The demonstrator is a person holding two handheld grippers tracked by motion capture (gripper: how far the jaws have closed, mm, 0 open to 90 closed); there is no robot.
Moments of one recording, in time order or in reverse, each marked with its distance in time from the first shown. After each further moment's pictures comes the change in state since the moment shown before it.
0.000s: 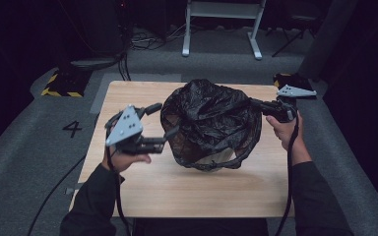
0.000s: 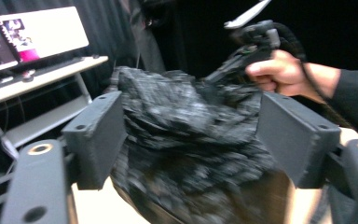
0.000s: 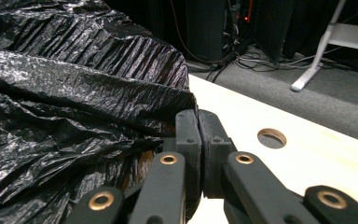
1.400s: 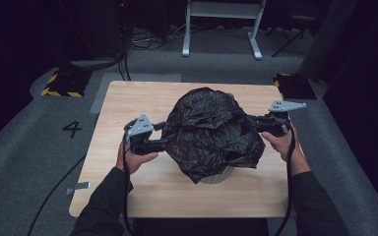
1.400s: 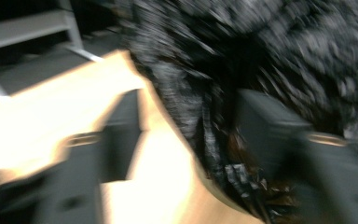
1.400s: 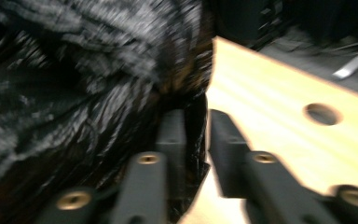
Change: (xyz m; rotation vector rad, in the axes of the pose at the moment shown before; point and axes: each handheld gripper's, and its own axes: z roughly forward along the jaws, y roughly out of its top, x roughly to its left) left arm 0.032 -0.098 0.041 0.214 -0.005 -0.217; right arm 0.015 -0.035 0.005 0.076 0.126 -0.056
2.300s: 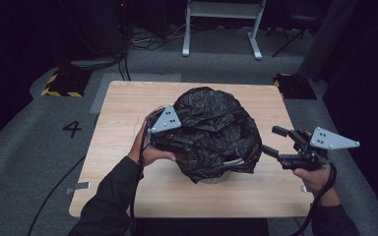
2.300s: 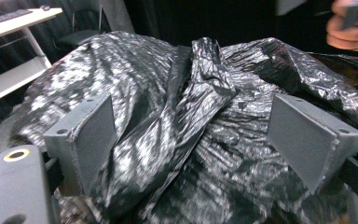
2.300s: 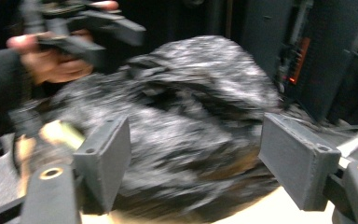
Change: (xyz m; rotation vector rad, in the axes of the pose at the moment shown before) left arm -0.065 0.078 0.017 0.009 -0.094 0.237; right arm 0.082 -0.016 -0.107 -0.279 0.056 -0.136
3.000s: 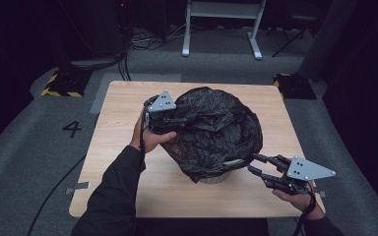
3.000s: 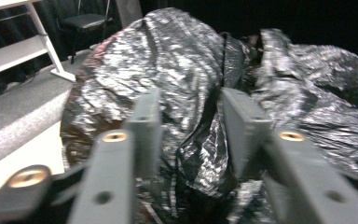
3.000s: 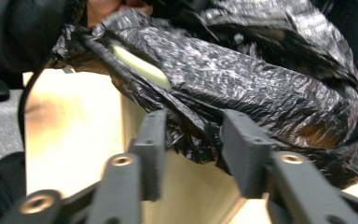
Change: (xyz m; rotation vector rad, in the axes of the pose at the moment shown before) left arm 0.051 -0.012 0.014 -0.005 0.003 -0.131; right arm 0.048 -0.043 0.016 0.058 0.009 -0.155
